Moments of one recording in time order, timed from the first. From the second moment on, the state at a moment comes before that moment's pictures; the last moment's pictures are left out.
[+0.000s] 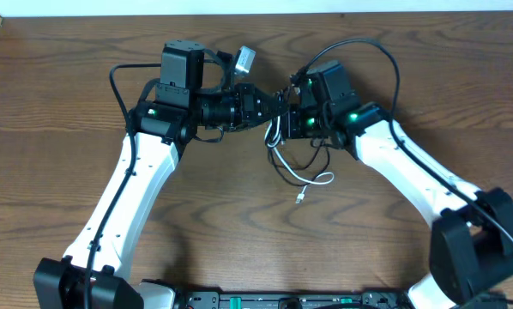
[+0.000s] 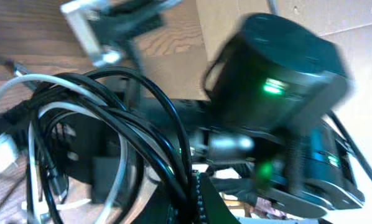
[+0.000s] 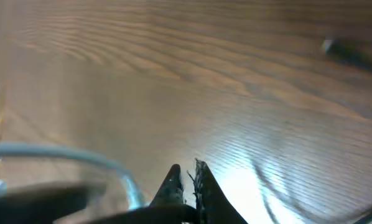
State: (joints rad) left arm -0.25 1.51 1.29 -0.51 1.02 -0.59; right arm 0.48 1.76 1.27 -0.41 -0.38 0.52
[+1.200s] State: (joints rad) left arm -0.21 1.53 1.27 -0.43 1.13 -0.56; right arm 0.12 1.69 1.27 -0.78 -0.38 0.18
